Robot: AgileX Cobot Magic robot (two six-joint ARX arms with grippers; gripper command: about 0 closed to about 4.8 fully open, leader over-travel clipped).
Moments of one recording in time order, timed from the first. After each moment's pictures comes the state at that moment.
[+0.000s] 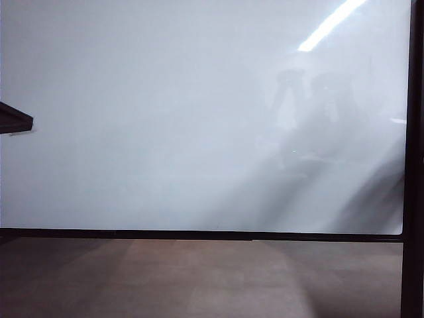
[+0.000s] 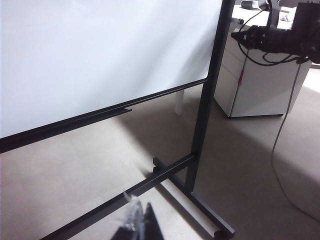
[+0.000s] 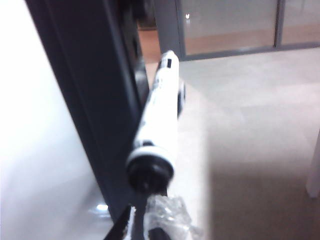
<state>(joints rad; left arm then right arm) -0.73 0.00 0.01 -0.11 -0.05 -0.02 -0.35 2.21 1.01 1.17 -0.44 0.13</state>
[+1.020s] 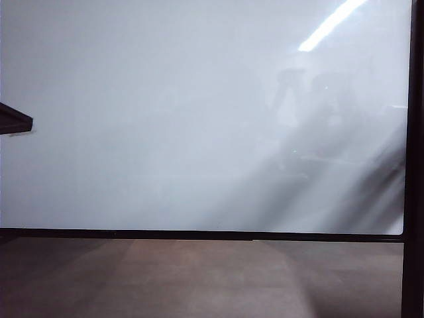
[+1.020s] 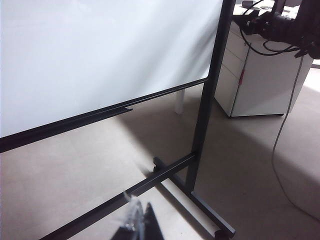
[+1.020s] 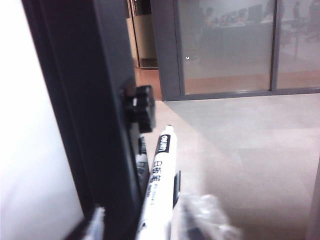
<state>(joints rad) -0.73 0.00 0.01 -0.11 -0.05 -0.02 -0.35 2.21 1.05 1.30 -0.44 0.16</state>
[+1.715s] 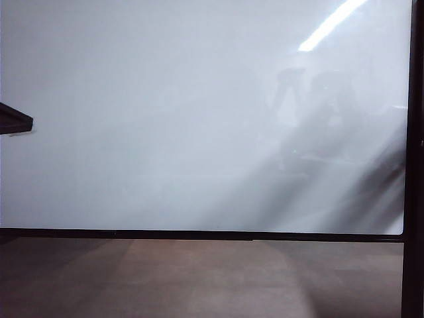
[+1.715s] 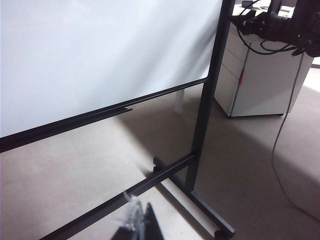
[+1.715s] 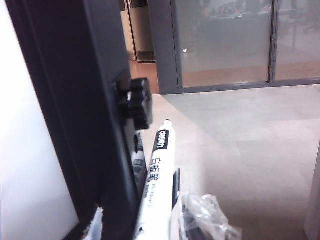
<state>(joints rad) -0.73 0.00 0.01 -0.11 -0.05 -0.02 -0.34 2.21 1.07 1.24 -0.42 0.16</state>
